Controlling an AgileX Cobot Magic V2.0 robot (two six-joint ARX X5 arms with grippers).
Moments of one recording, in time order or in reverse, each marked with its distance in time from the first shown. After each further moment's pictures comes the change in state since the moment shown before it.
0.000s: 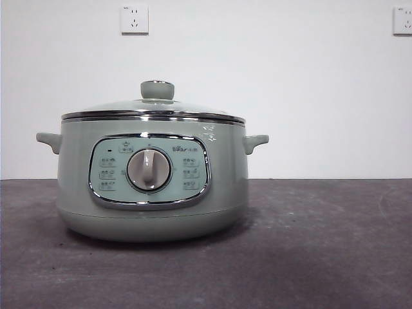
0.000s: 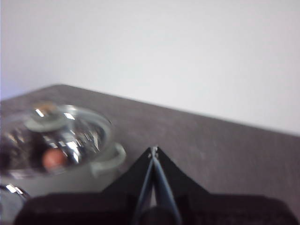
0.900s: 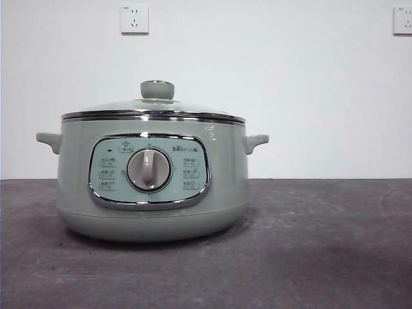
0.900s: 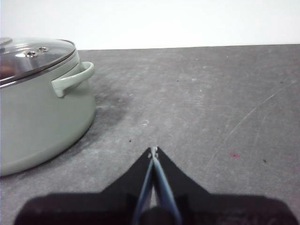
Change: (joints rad) left arm 0.000 0.000 0.000 0.000 0.000 0.000; right arm -0.003 -0.275 -0.461 0.079 0.081 0.146
